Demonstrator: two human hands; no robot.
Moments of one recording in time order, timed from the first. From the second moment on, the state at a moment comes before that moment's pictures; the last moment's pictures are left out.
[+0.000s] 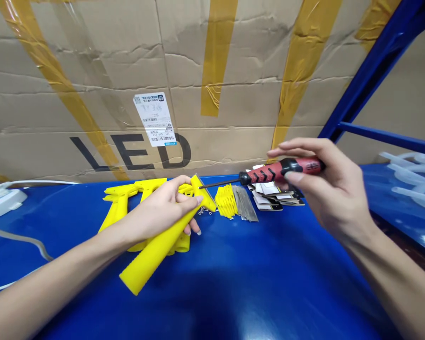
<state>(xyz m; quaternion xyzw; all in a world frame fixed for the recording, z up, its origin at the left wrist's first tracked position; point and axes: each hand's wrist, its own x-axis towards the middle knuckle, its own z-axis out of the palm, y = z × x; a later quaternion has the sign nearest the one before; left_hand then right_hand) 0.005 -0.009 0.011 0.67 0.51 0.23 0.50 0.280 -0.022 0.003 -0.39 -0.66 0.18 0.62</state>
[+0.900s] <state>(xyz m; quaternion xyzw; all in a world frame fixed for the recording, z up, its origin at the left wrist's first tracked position) 0.007 -0.009 0.009 0.66 0.52 0.23 0.50 0.274 -0.024 0.004 -0.43 -0.66 0.14 0.60</state>
